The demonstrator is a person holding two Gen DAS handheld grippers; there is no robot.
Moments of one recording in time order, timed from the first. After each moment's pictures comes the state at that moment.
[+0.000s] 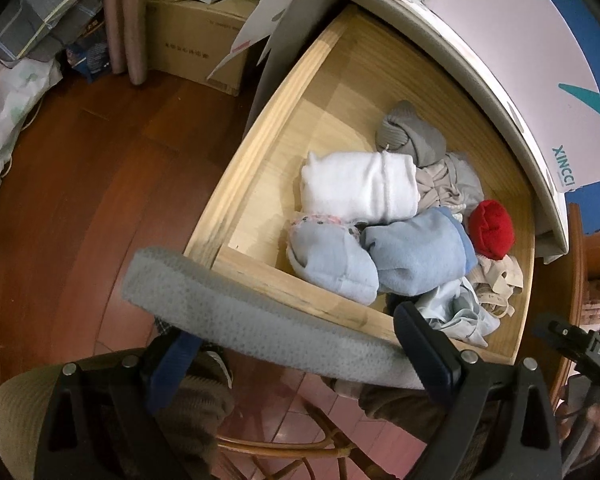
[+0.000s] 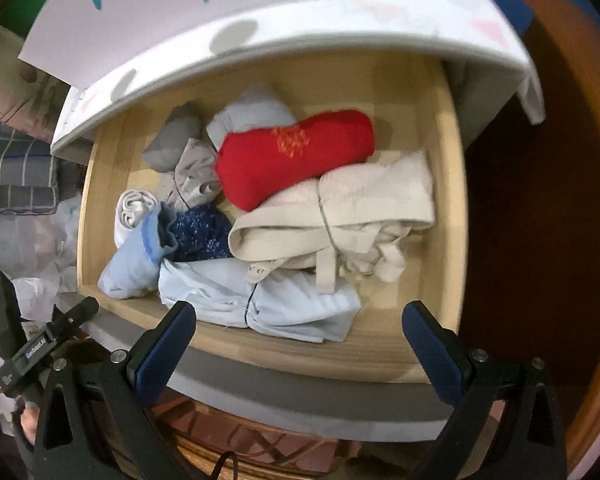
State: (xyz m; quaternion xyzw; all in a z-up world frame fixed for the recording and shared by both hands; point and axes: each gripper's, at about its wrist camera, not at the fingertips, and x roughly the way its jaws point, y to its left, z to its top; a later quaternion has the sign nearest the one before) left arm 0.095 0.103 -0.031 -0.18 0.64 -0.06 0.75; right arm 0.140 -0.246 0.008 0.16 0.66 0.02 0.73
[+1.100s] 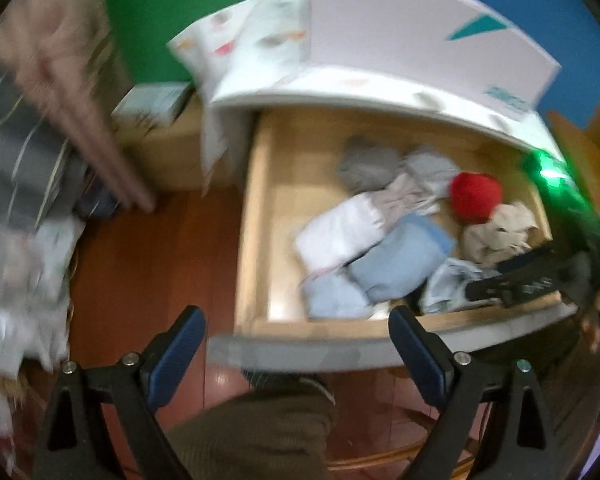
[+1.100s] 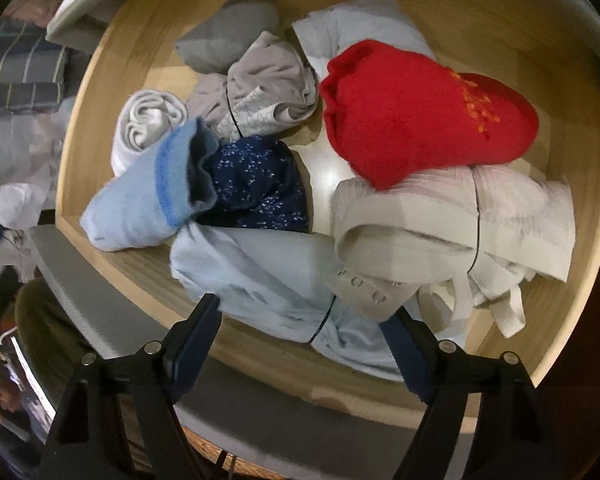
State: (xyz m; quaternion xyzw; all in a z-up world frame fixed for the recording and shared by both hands) left arm 0.090 0.064 0.051 0.07 0.55 -0.12 0.82; right arm 0.187 -0.143 -0.057 0.05 0.75 0.12 0.65
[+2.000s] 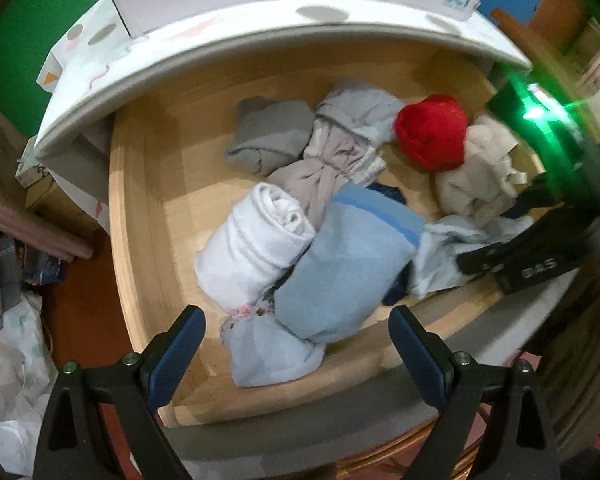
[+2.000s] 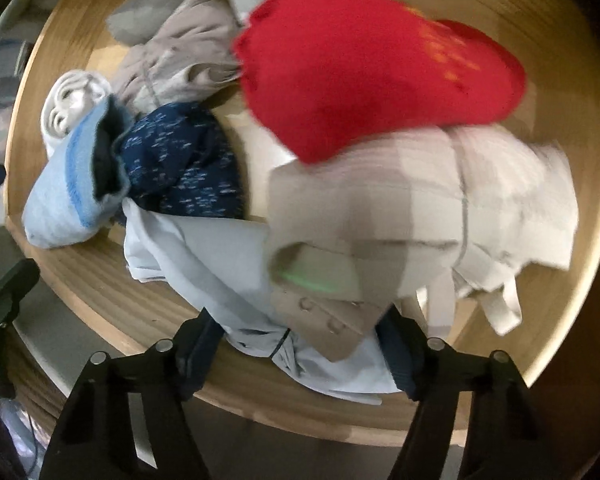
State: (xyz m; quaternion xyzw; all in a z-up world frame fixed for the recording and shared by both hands) left arm 0.133 -0.010 -0.018 0.17 0.60 -0.23 0.75; right arm 0.183 -0.153 -0.109 0.02 0.78 0.07 0.62
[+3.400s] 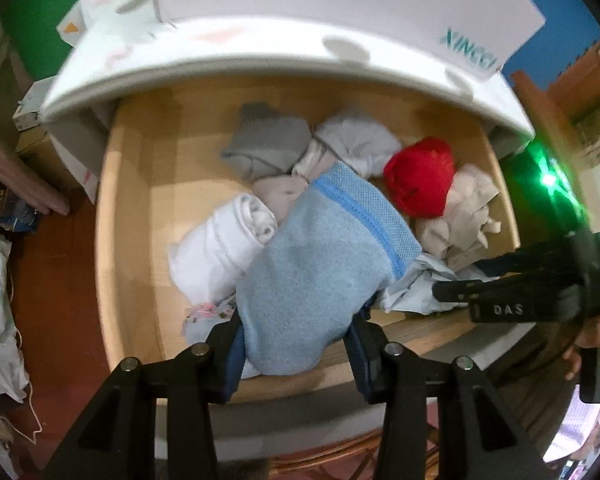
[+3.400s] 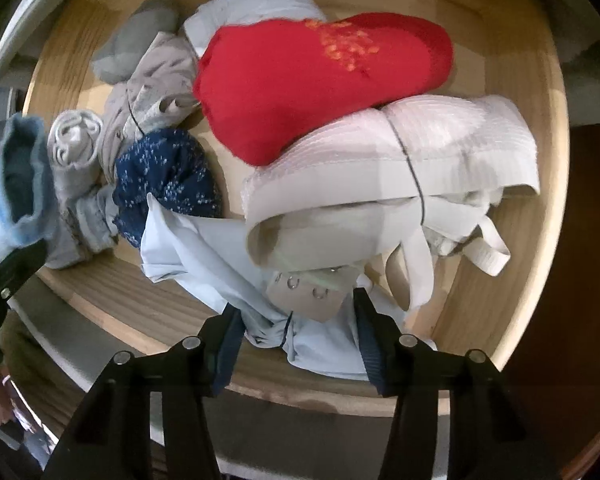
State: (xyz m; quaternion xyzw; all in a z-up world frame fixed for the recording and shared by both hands) left arm 0.141 -0.005 -0.008 0.04 0.62 -0.21 0.75; right arm 0.157 -0.189 -0.082 0.08 0.77 0.03 0.64
